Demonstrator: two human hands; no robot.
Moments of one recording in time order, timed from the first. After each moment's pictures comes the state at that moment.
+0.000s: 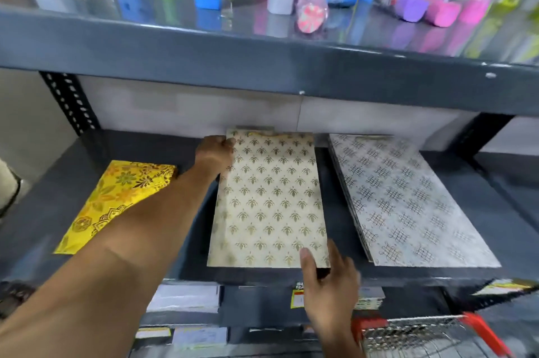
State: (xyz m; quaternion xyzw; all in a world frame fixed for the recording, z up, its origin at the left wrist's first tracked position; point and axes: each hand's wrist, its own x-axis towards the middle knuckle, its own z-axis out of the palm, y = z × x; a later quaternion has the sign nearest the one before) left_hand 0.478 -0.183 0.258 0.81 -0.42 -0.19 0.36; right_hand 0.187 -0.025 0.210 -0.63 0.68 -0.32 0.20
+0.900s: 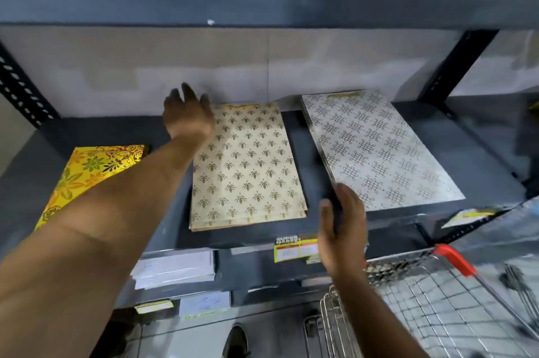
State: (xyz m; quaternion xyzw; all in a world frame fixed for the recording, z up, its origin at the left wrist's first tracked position) left_hand 0.437 -0.174 0.287 0.85 -0.47 0.04 0.24; right_hand 0.134 -0.032 0.221 -0.60 0.61 -0.47 0.22
